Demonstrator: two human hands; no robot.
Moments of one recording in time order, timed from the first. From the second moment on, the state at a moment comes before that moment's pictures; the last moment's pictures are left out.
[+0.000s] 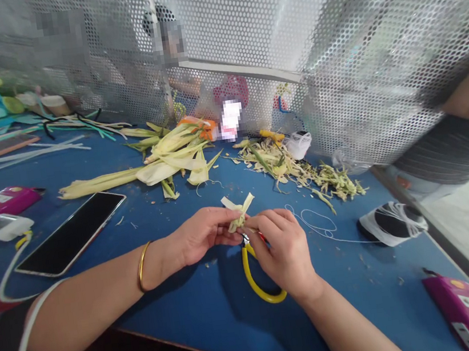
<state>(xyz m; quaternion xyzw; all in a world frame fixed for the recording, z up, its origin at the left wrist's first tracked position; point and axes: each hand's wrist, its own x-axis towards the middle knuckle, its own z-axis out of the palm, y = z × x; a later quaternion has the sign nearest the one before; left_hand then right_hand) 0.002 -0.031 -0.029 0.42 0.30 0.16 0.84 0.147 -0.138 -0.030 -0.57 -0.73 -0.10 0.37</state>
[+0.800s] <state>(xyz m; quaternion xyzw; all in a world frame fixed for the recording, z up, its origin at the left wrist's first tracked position) 0.003 -0.036 -0.031 0.40 0.29 0.18 0.85 0.131 -0.136 -0.033 -0.46 -0.78 -0.38 0.19</state>
